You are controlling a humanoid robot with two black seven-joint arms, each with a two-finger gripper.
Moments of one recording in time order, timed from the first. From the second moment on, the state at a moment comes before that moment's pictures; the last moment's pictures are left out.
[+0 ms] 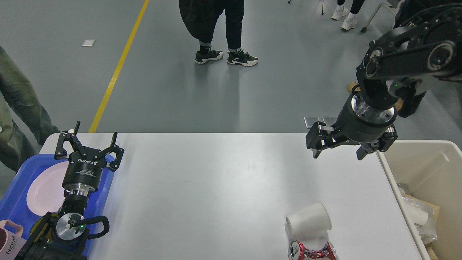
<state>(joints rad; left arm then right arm) -0.24 0.07 -1.58 -0.82 0.33 -0.58 -0.23 2.25 -0.17 -1.28 1.53 0.29 0.56 -0.25</state>
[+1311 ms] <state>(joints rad) -0.24 0.07 -1.58 -0.82 0.33 -0.58 -0.23 1.29 -0.06 -0.95 0.99 0.90 -0.11 -0.43</state>
